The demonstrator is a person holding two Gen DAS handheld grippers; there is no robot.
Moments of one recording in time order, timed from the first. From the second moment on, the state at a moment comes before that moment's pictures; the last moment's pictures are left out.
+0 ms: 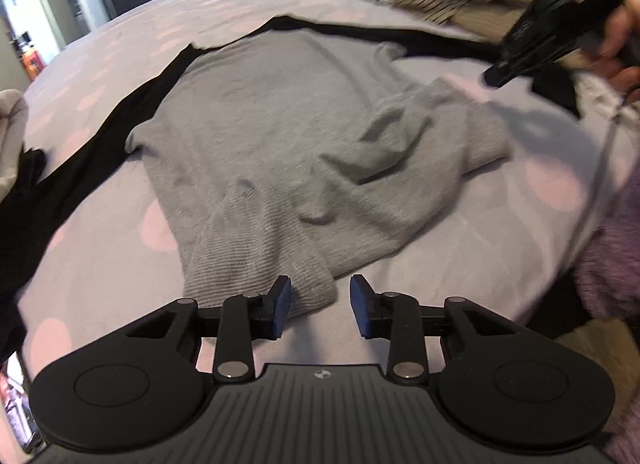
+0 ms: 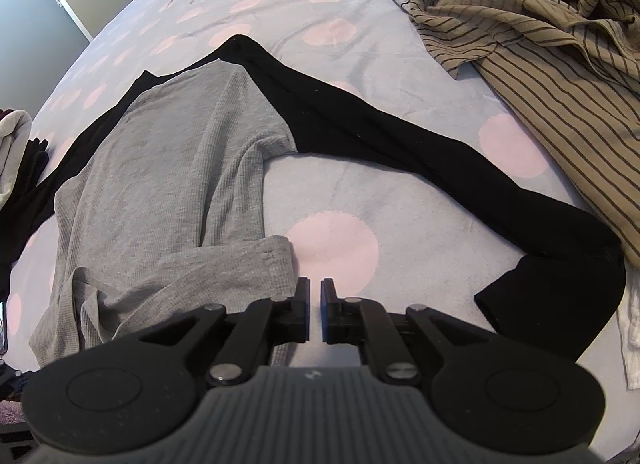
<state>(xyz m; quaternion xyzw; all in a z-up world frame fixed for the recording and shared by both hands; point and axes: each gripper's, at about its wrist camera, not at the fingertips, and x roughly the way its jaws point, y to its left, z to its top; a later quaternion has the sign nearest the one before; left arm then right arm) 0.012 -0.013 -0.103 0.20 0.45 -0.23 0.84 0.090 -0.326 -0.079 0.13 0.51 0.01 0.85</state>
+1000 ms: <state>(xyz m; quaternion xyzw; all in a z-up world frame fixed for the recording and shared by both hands) 0.048 0.026 -0.109 0.06 0.53 -0.23 0.82 0.136 -0.296 -0.093 0.20 0.55 -0.06 0.81</state>
